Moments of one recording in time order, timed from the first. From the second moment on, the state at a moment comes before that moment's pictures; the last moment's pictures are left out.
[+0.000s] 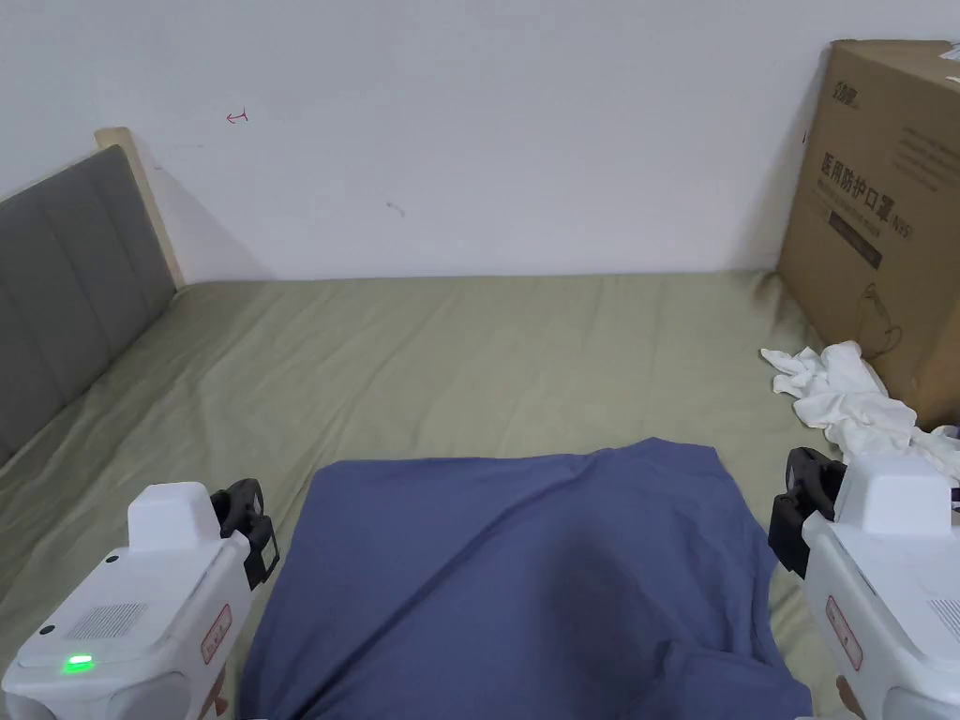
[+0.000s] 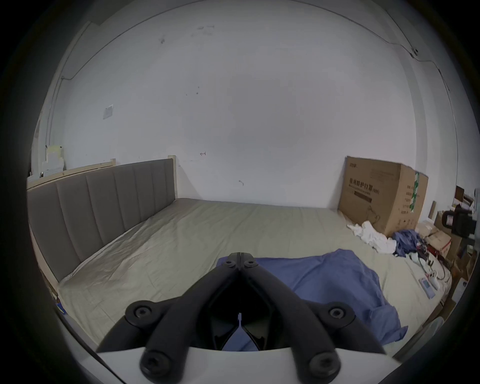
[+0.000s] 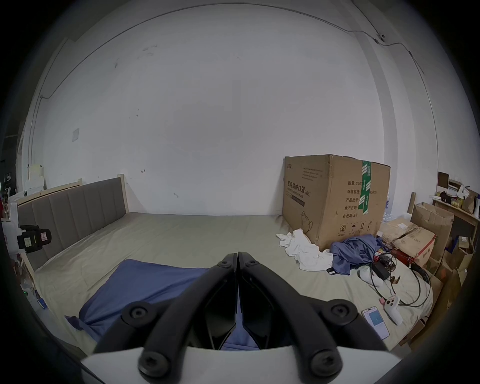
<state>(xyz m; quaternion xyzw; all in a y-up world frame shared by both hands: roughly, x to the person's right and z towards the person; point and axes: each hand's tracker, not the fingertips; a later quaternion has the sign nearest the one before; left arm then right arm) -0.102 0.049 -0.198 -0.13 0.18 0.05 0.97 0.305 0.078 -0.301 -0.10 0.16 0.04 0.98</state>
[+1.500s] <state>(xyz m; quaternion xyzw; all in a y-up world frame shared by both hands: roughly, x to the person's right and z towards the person) -0.160 -0.109 -0.188 -0.44 0.18 0.13 0.87 0.374 -0.131 -0.288 -0.46 0.13 0.04 0.88</state>
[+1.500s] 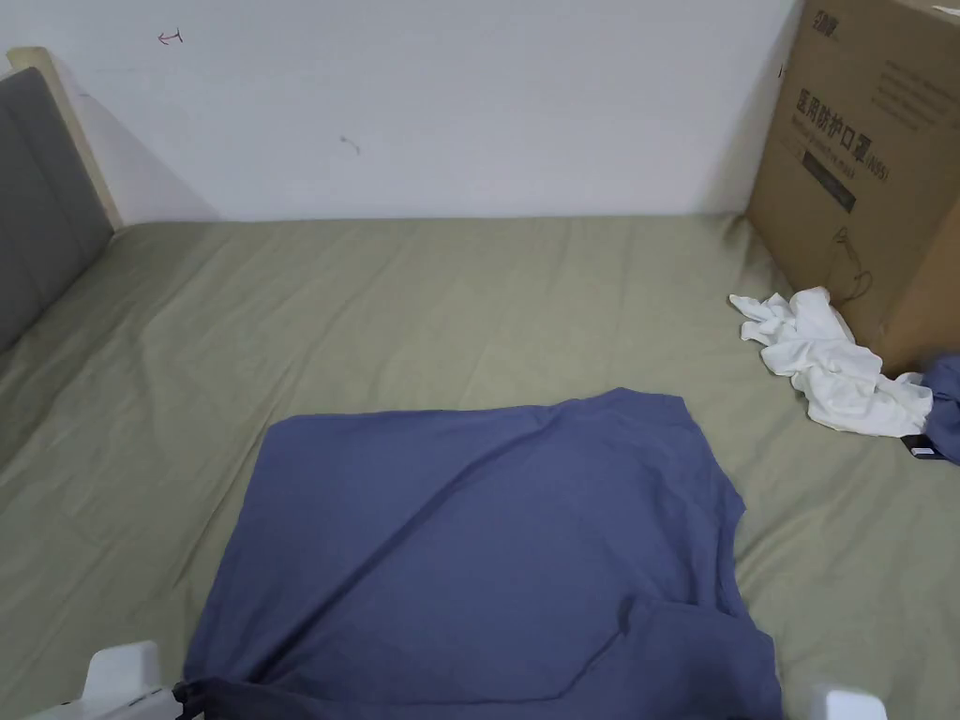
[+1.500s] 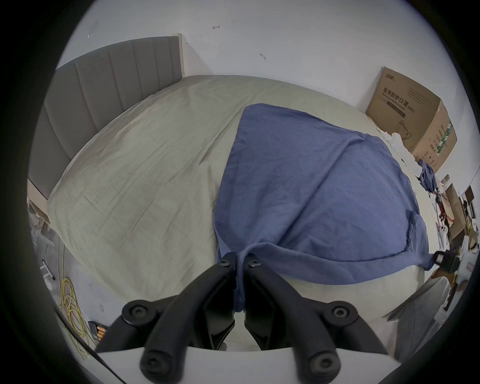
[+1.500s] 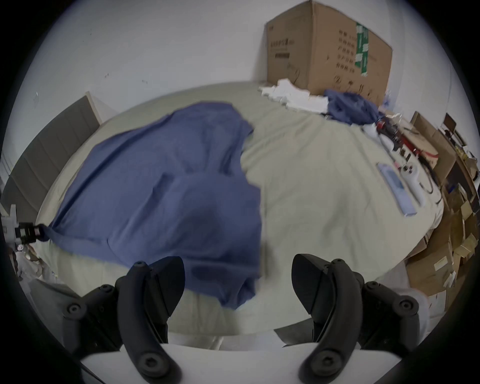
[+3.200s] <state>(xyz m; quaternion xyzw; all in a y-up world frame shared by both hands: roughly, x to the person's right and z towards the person) -0.169 -0.037 -0.344 -0.32 0.18 0.11 0.92 0.308 -0.010 -0.437 -0.28 0.14 0.00 0.95</state>
